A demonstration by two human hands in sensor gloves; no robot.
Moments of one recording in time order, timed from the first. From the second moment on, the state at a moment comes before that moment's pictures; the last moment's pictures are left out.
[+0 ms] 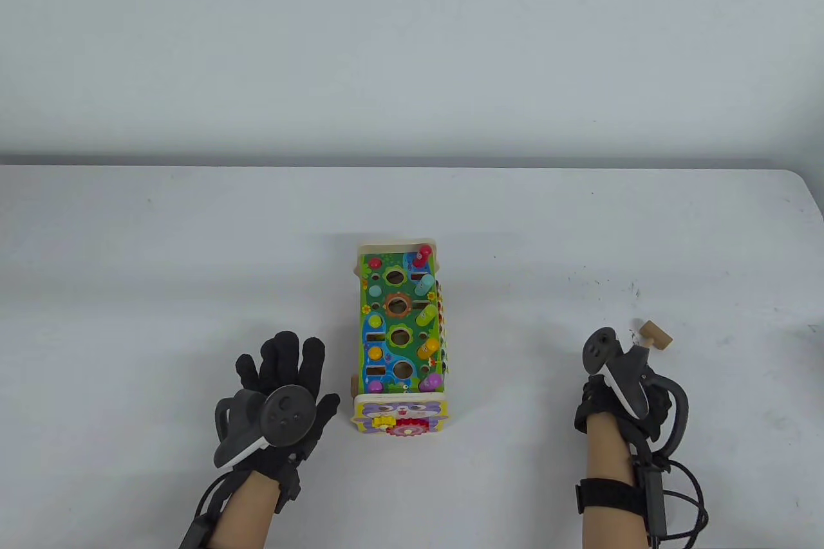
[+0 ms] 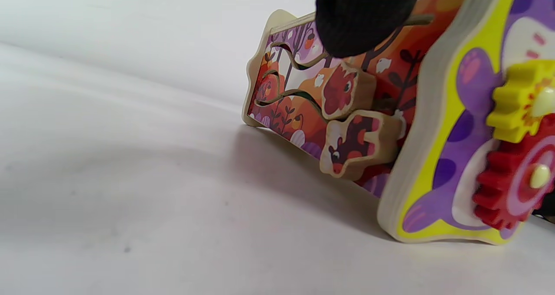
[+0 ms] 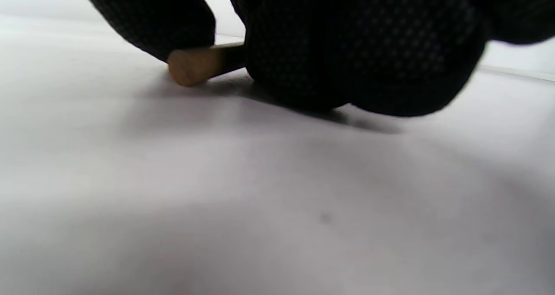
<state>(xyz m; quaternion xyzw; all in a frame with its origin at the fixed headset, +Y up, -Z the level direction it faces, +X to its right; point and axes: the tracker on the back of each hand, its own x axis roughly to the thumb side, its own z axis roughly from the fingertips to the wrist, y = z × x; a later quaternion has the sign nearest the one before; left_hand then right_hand) -0.196 -0.741 -0.240 -0.01 -0.14 0.13 0.98 0.266 -0.773 -0.304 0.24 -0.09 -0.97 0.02</state>
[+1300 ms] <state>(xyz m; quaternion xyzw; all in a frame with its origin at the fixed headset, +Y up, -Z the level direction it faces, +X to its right) -0.213 -0.748 -0.244 -0.01 -0.12 0.16 0.98 0.195 -0.697 -0.262 -0.31 -0.12 -0.68 -0.66</state>
